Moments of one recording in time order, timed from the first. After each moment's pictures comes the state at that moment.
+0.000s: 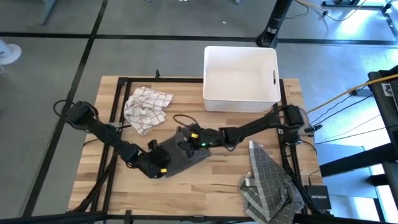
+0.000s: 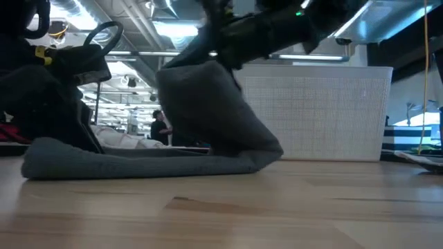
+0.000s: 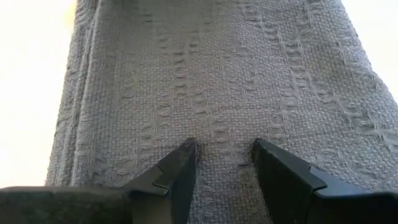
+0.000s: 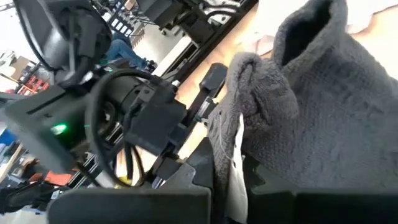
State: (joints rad) left arm -0.60 1.60 0.56 -0.03 -0.61 -0.84; right arm 0.16 1.97 1.15 0.46 0.14 0.88
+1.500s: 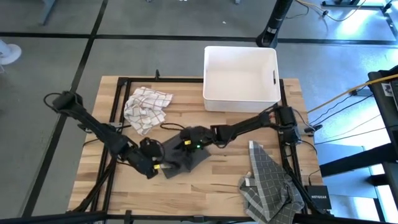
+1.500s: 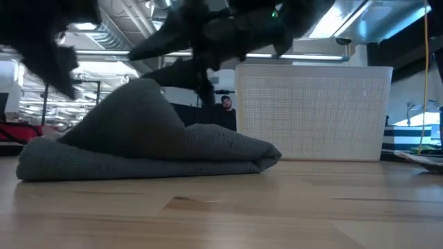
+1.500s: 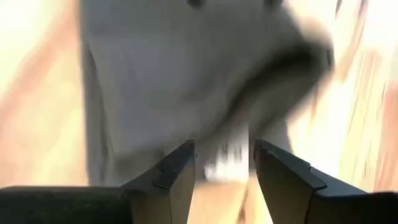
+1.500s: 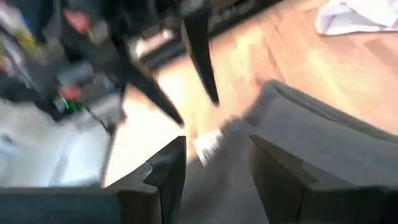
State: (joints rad) left arm -0.62 1.28 0.74 -0.50 -0.44 -0.94; right arm 0.13 2.03 1.31 0.27 -0.16 0.53
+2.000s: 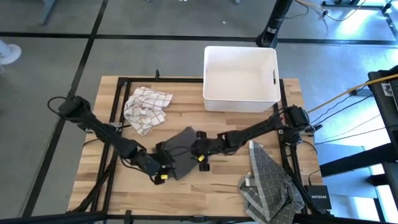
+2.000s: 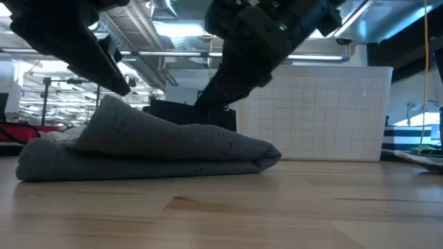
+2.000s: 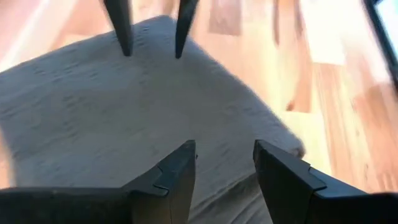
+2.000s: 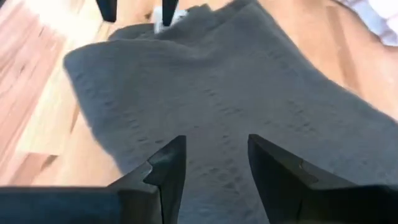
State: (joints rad) left arm -0.58 1.46 0.74 -0.10 -0.42 -0.52; right arm 0.23 1.92 1.20 -0.02 0.09 0.07
